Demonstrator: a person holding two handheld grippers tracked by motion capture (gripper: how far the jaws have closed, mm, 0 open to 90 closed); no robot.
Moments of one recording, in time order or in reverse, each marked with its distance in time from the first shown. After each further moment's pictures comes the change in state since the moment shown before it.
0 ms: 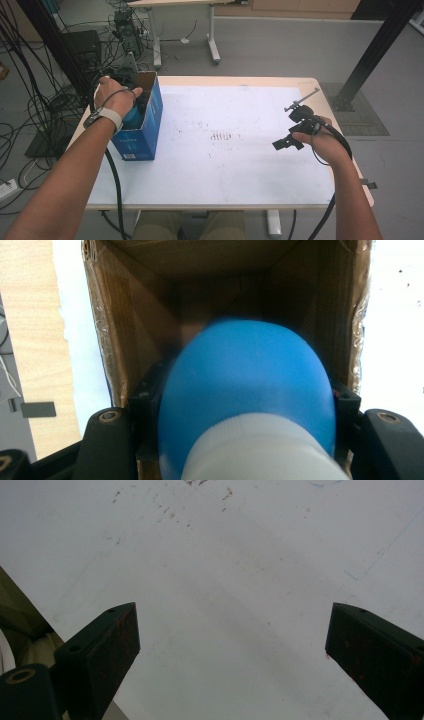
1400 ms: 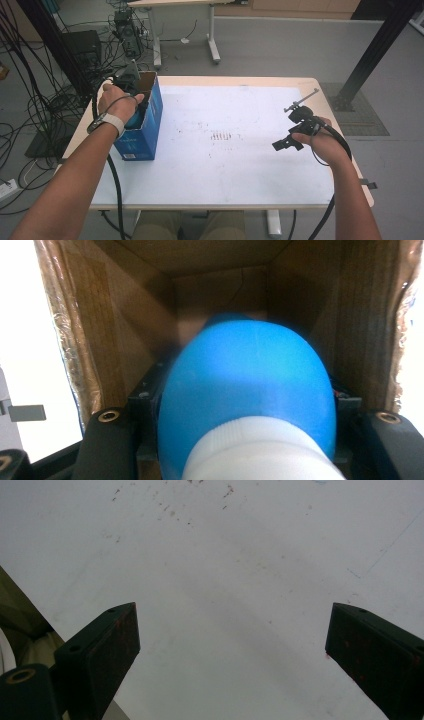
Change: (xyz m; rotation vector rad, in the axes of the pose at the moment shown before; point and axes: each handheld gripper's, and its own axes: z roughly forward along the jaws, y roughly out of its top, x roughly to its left) left arm -0.002 -0.001 0.019 0.016 0.005 0.006; right arm 0.001 0.000 0.002 0.005 0.000 0.002
